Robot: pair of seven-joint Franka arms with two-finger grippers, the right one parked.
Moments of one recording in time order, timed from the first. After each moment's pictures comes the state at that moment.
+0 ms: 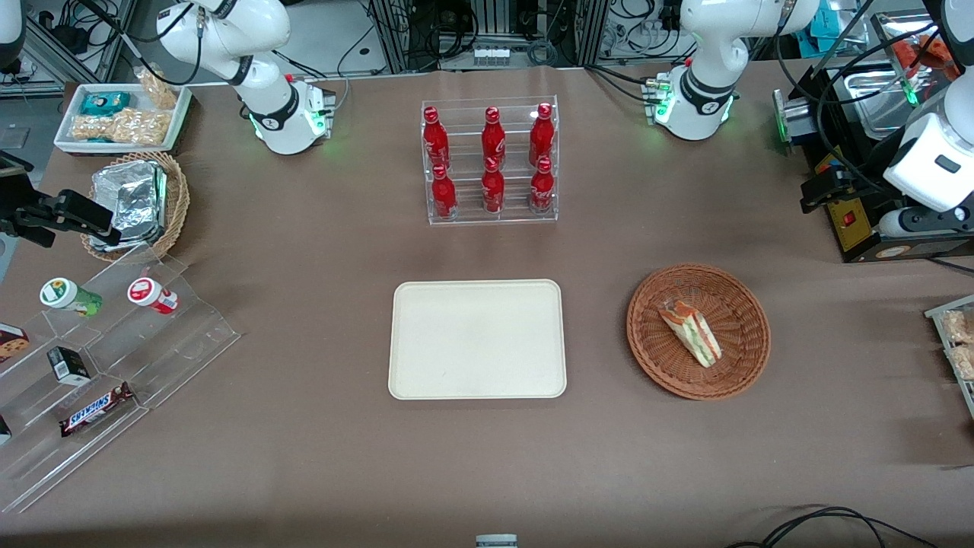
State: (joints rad) arm -0.02 -0.02 -0.05 -1.59 0.00 1.45 -0.13
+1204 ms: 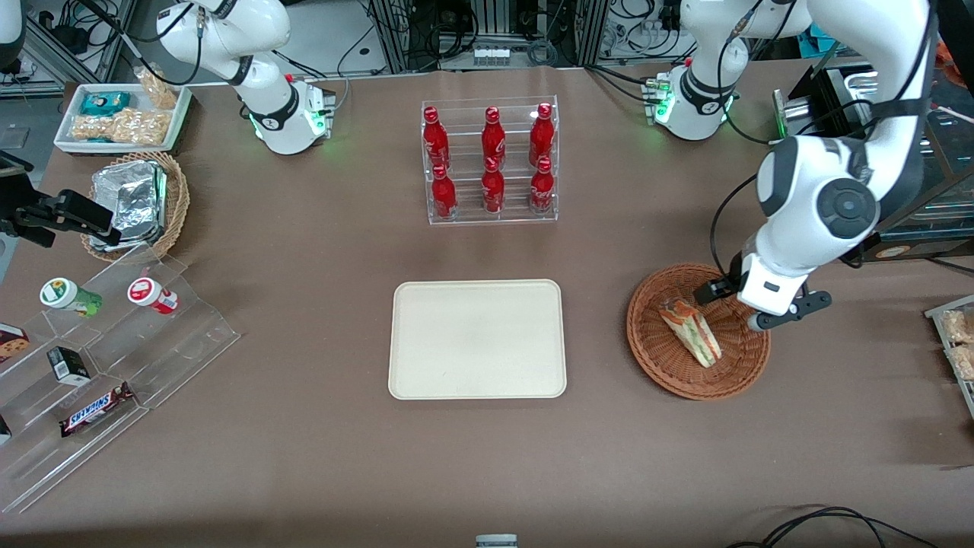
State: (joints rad) arm -0.12 0.15 -0.06 -2.09 0.00 2.25 -0.63
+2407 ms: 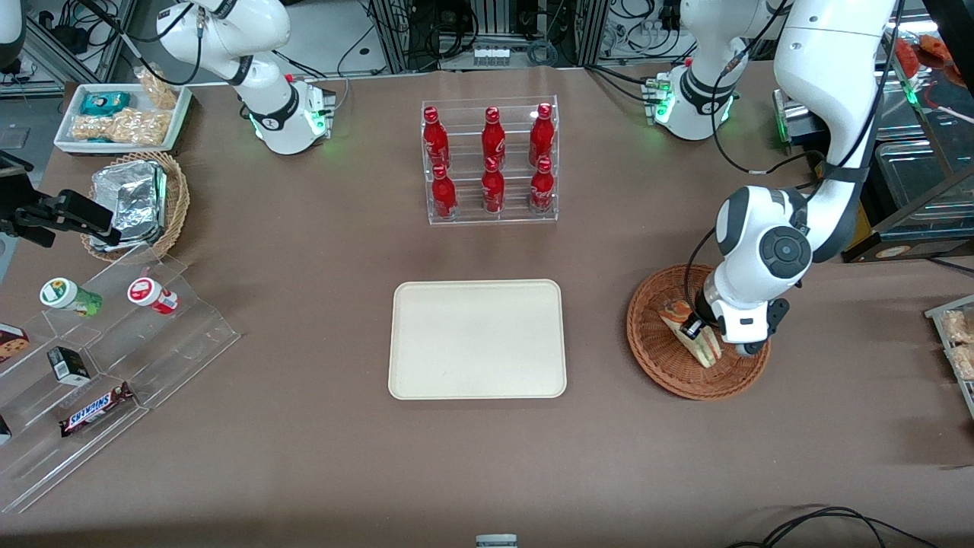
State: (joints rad) arm -0.15 0.34 -0.06 -2.03 0.00 2.35 -1.03
